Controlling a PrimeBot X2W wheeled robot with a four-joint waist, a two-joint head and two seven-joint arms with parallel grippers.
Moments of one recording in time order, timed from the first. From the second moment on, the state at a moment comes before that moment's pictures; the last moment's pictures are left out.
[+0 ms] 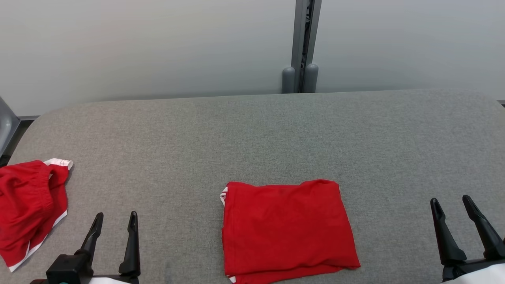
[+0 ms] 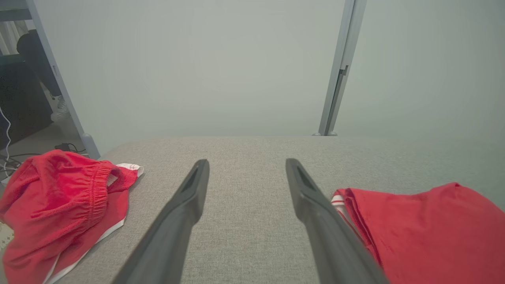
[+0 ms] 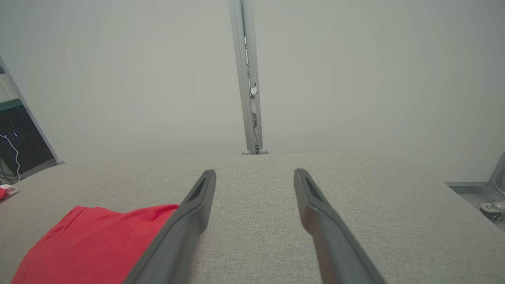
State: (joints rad) left arm 0.14 0.33 -0.25 -0.05 -0.43 0.26 -0.18; right arm 0.14 -0.20 -0.03 -0.05 0.33 0.13 -0.12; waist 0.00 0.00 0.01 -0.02
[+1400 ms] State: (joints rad) left arm -0.15 0.26 -0.28 0.01 -0.40 0.19 -0.26; right arm -0.12 -0.26 0.28 0.40 0.53 0.13 -0.17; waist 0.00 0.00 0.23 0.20
